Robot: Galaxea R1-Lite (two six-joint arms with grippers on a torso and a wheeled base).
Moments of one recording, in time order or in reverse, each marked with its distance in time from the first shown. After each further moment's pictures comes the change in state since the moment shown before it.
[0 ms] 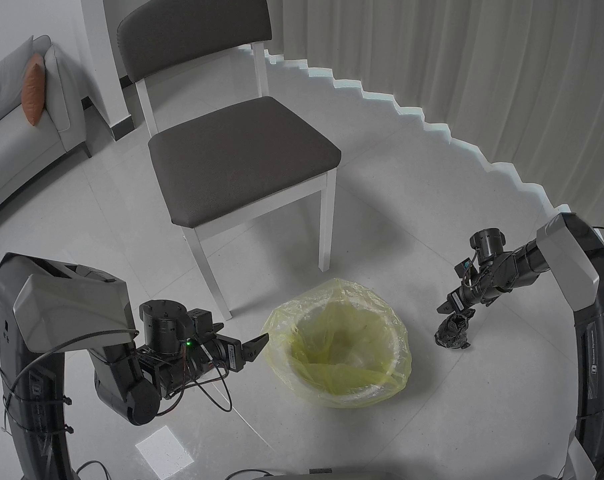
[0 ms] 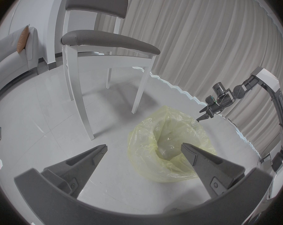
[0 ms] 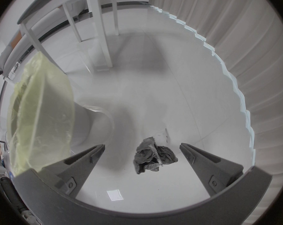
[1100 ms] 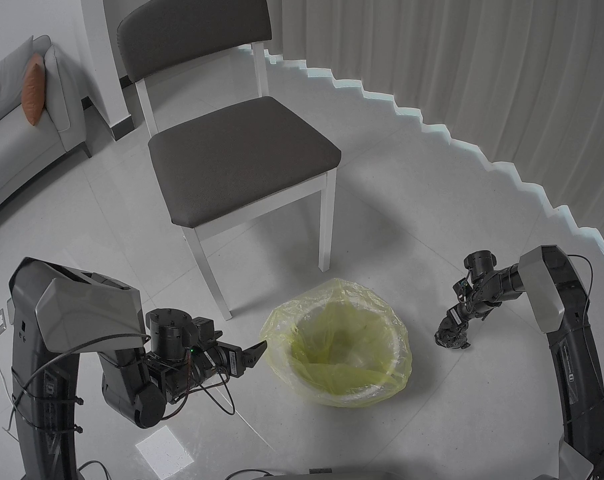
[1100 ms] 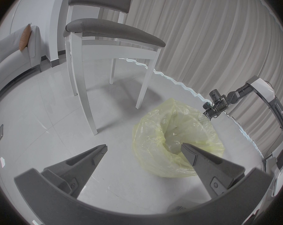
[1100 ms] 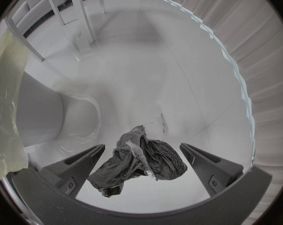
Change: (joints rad) left arm 0.006 0.075 -0.013 -0.027 0.027 0.003; right arm -0.059 0.298 -0.357 0.146 -0.078 -0.011
